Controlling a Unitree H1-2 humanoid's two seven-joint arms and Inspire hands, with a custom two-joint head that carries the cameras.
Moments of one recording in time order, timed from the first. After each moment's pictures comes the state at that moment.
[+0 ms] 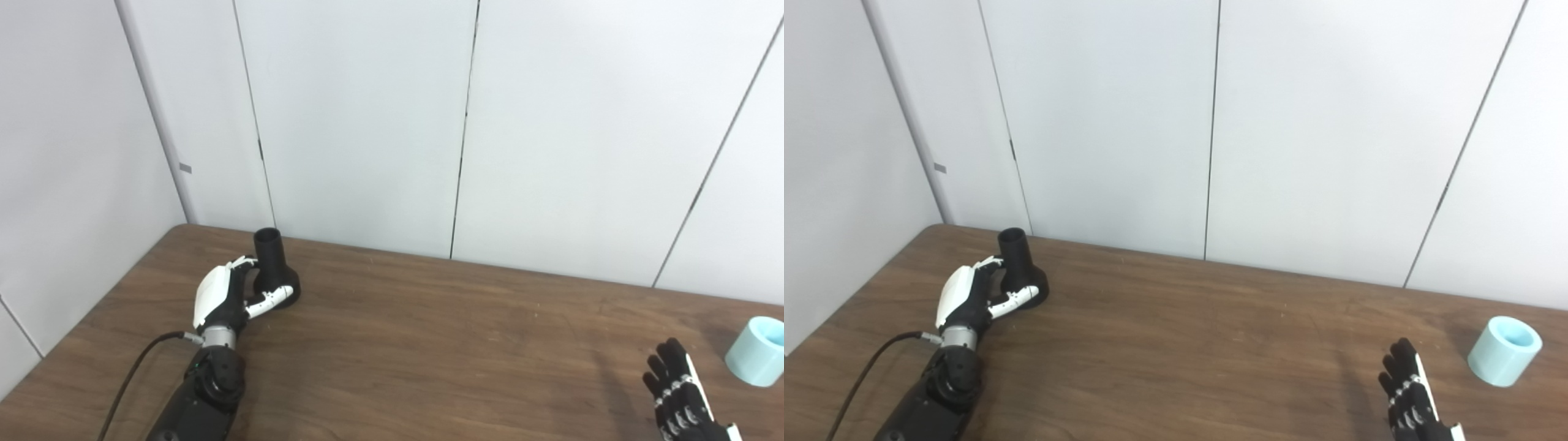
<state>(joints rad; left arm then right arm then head) -0.45 0.40 0.03 0.59 0.42 0.02 0.36 0.05 -0.09 -0.04 -0.10 0.14 -0.21 0.11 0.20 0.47</state>
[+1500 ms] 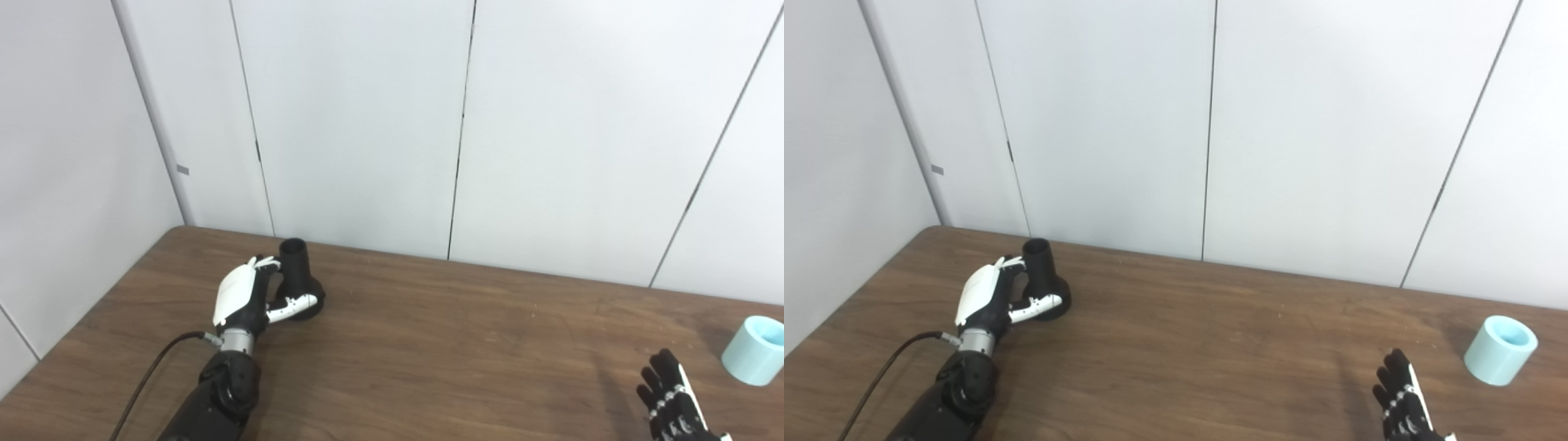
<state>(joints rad) -0.43 0.39 -0.10 0.54 0.48 -0.02 0.38 0.09 -0.08 -0.03 -0.14 0.14 -0.16 0.11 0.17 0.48</state>
